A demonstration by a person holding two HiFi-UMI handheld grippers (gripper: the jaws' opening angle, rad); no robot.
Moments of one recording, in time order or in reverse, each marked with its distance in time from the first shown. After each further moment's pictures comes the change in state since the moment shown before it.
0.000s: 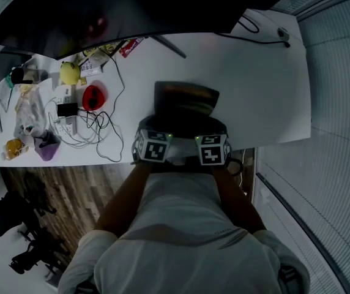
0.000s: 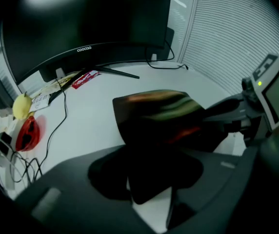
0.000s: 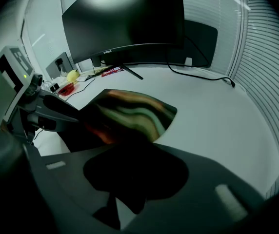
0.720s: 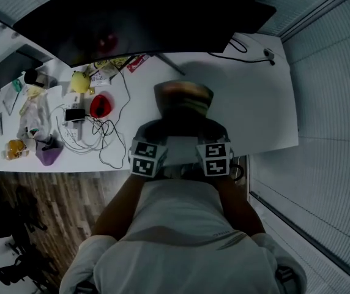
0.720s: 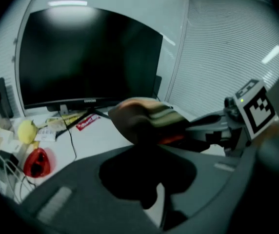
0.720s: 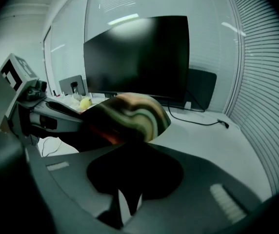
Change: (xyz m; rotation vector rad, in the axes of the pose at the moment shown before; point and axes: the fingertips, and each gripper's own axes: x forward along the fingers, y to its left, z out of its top) left arm -0.120 -0.020 0.077 0.029 -0.407 -0.107; right arm -0.099 0.025 0.083 -0.122 -0.323 -0.001
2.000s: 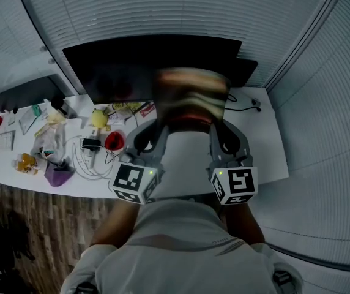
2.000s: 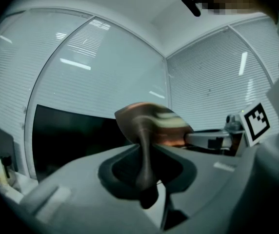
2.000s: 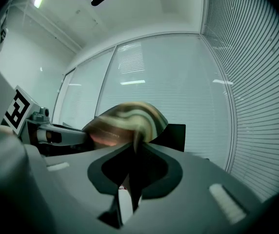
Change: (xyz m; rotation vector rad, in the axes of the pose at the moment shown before) left arm -0.200 -0.034 0.214 0.148 -0.667 0.049; right arm -0.205 0.028 0.233 -0.131 -0.695 -0.036
